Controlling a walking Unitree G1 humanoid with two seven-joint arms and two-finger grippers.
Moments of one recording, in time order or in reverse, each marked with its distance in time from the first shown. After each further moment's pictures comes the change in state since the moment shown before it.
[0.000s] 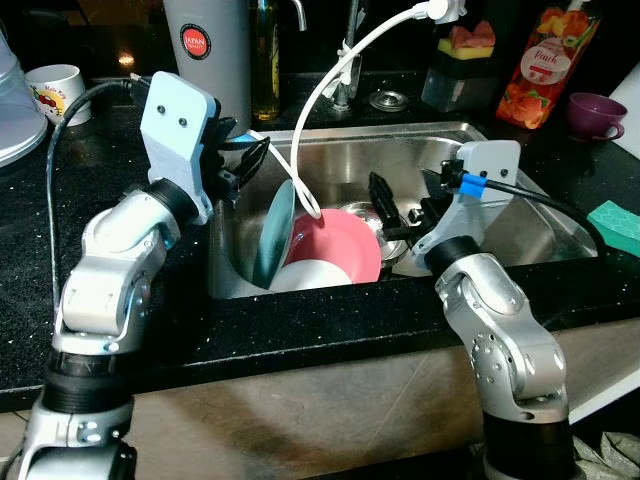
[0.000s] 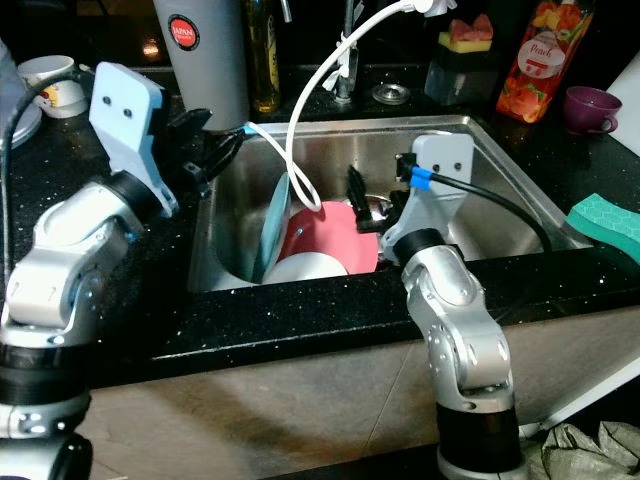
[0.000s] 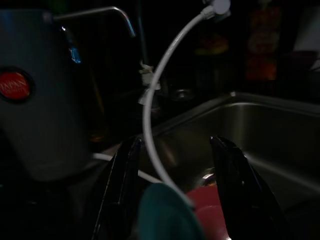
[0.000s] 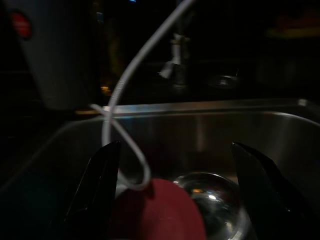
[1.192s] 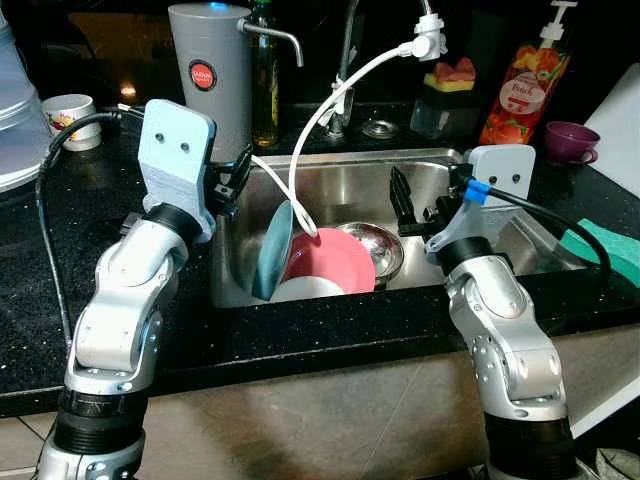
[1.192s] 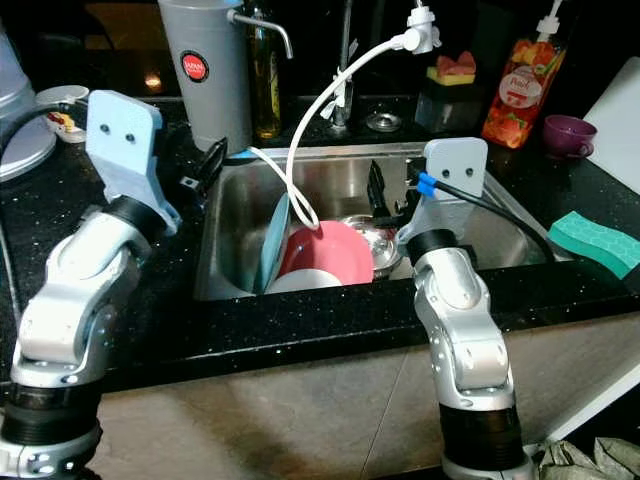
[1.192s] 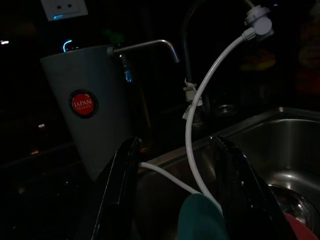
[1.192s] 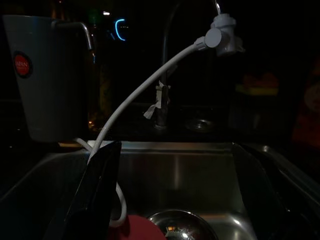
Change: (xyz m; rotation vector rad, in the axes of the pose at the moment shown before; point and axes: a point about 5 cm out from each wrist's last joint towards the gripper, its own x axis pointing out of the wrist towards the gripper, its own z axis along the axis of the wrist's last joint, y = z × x) left arm -0.013 -0.002 -0.010 0.114 0.005 0.192; right arm 0.000 -0.007 0.003 -0.096 -0.083 -0.047
